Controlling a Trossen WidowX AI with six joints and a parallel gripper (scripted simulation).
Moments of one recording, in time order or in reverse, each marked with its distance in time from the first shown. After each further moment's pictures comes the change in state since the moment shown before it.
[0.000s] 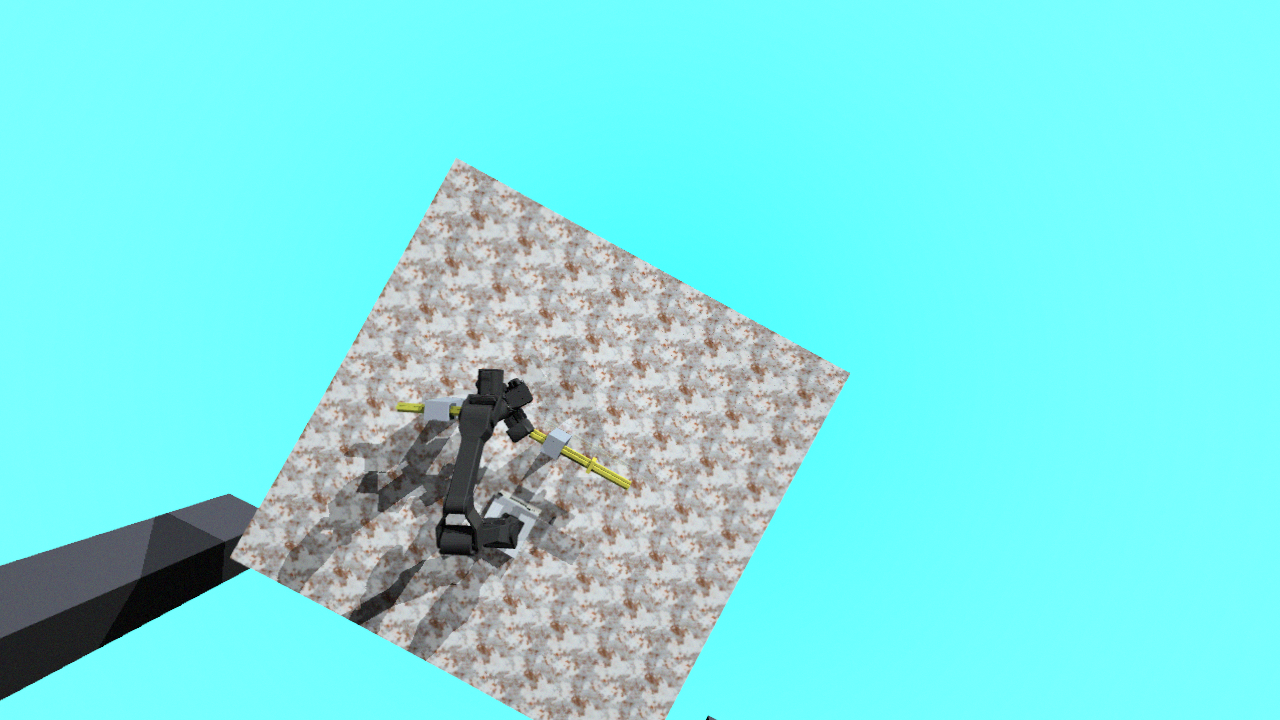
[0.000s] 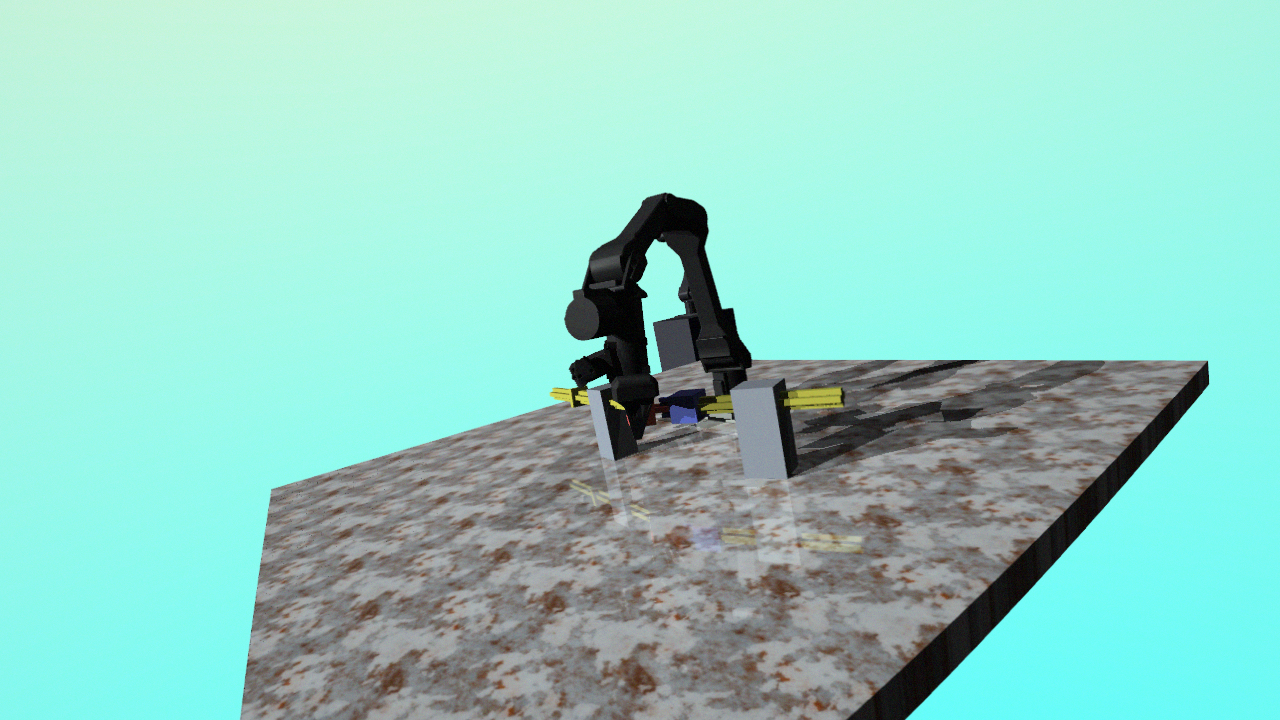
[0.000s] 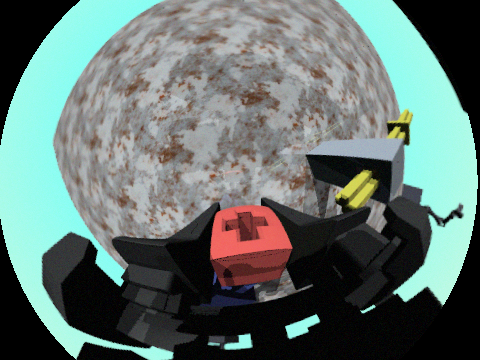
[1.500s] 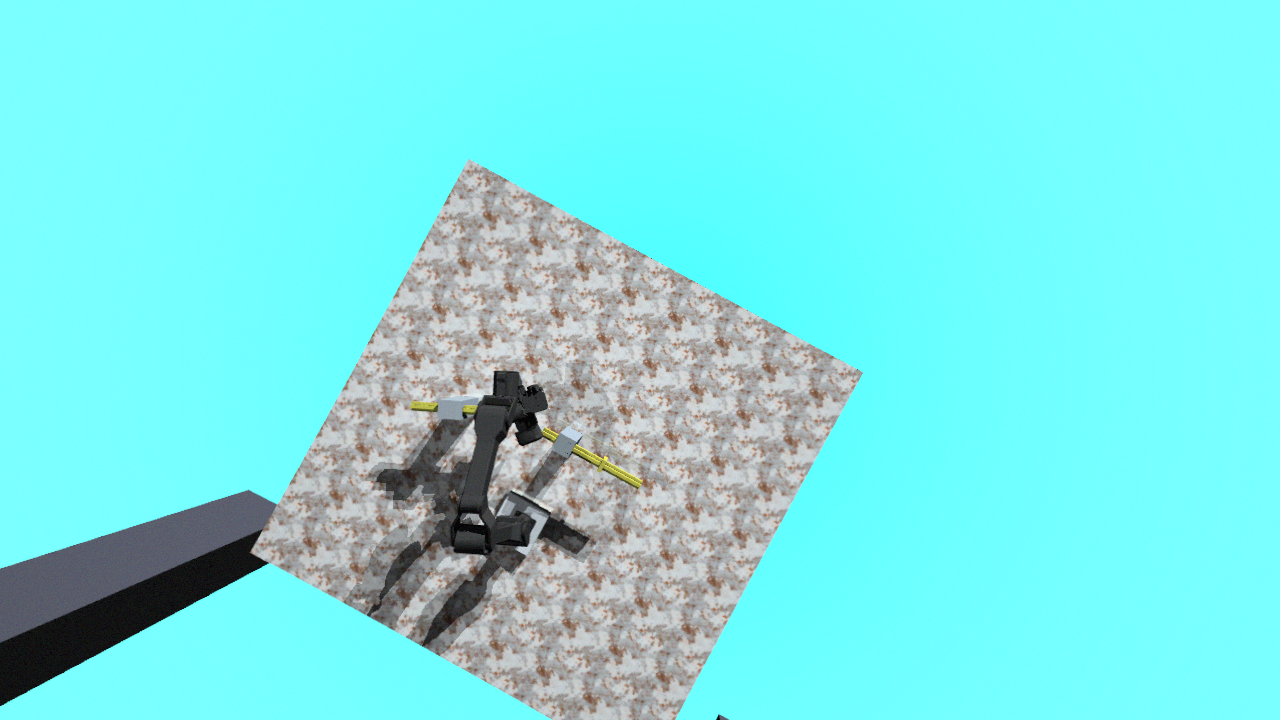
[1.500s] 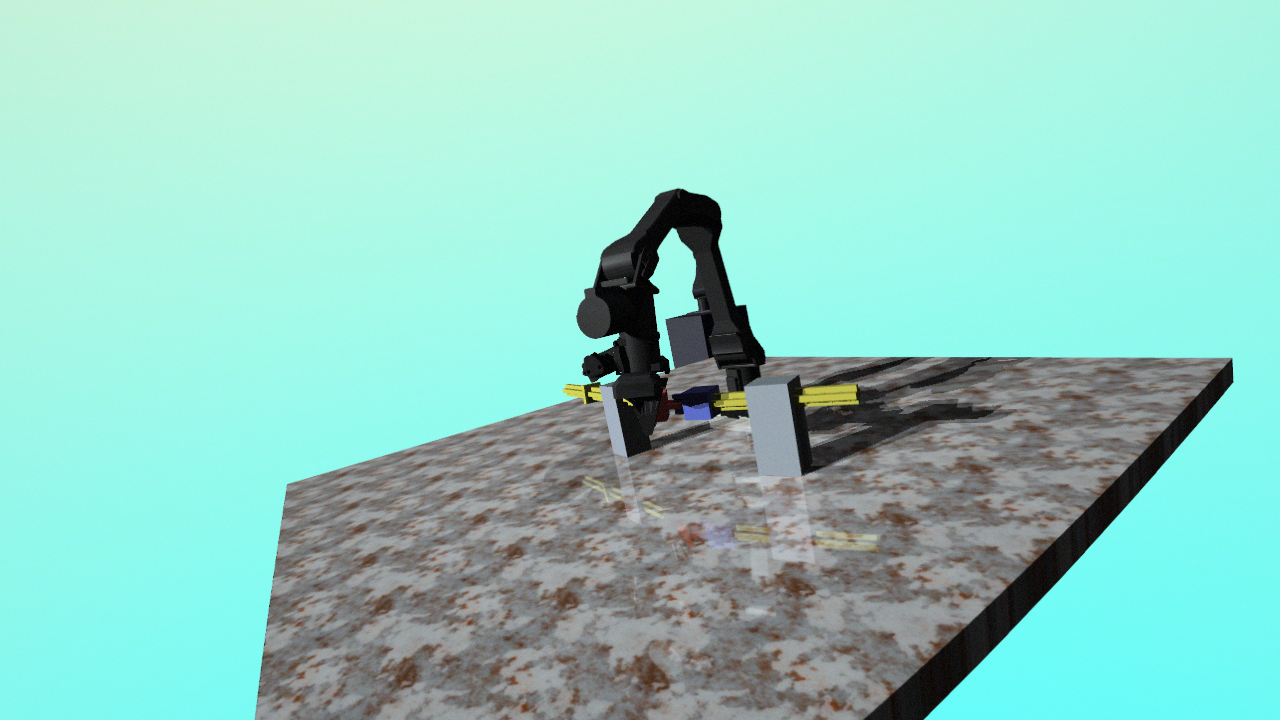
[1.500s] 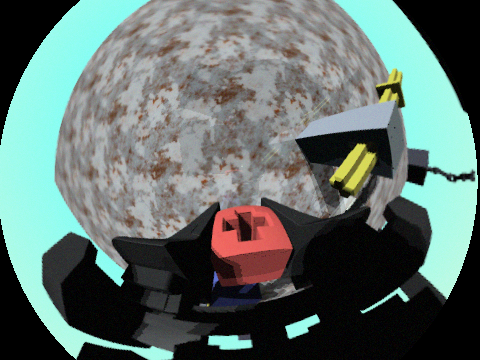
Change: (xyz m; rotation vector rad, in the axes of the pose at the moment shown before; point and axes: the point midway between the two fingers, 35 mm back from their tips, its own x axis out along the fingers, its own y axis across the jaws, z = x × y) arm 0.001 -0.010 -0.001 0.207 0.014 -0.021
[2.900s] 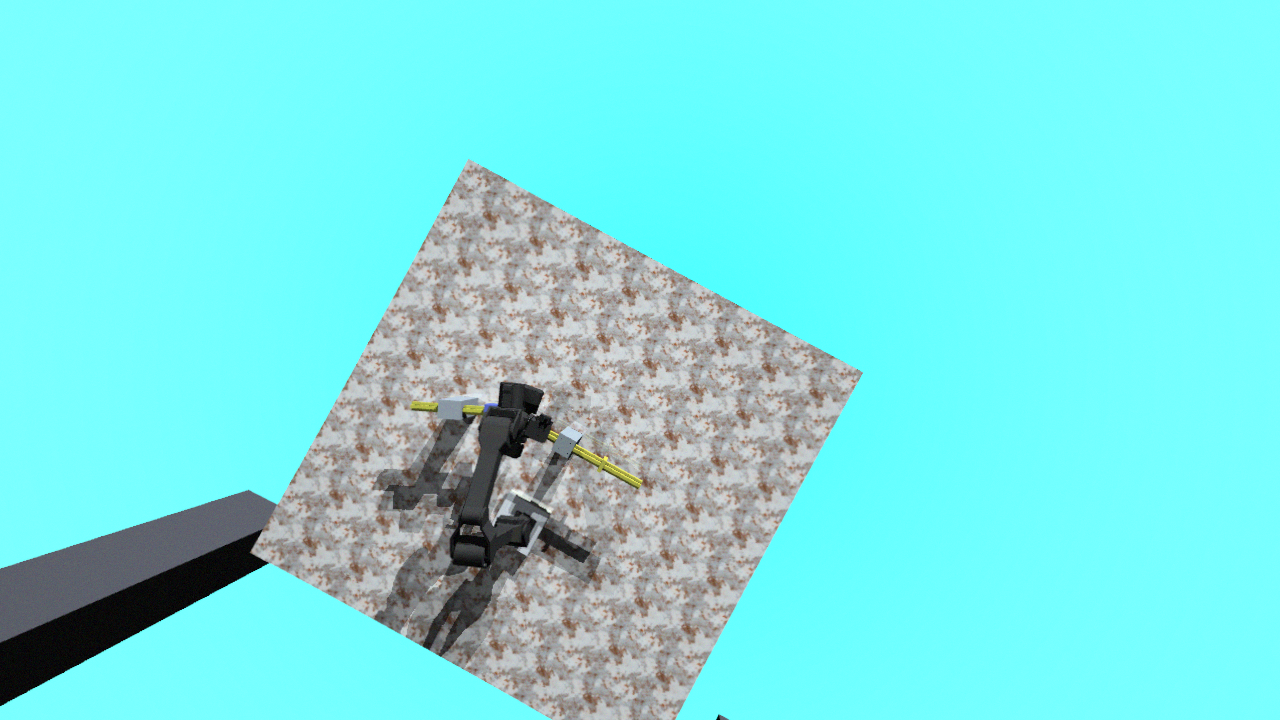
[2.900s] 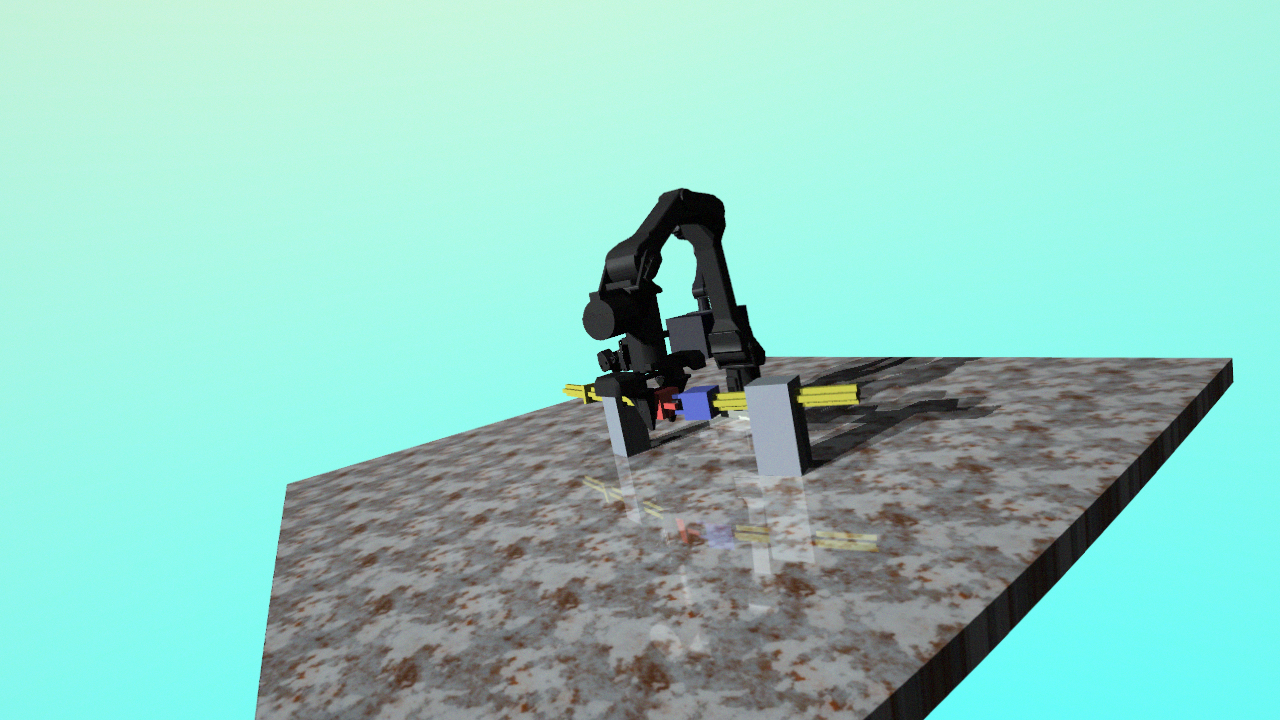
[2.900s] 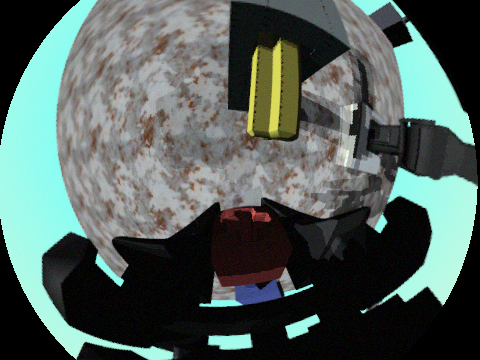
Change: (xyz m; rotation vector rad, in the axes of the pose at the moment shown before) arm 0.003 -0.031 -0.012 0.726 0.059 -0.037
